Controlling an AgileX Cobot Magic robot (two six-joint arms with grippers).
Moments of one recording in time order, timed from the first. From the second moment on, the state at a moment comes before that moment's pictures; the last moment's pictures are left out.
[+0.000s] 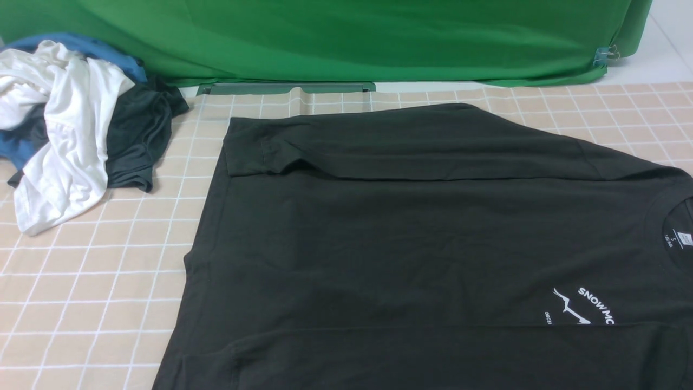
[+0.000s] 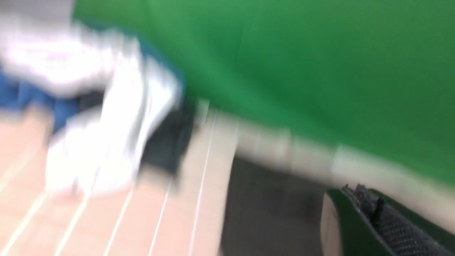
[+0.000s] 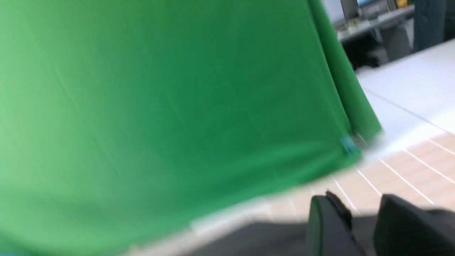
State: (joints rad) right arm 0.01 0.00 0.01 0.20 -0.18 0.31; left arm 0.01 0.66 -0.76 -0.17 0.69 -0.15
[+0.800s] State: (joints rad) right arm 0.16 0.56 -0.69 0.20 0.58 -0.01; left arm -0.37 1.31 -0.61 -0.12 0.76 -0.11
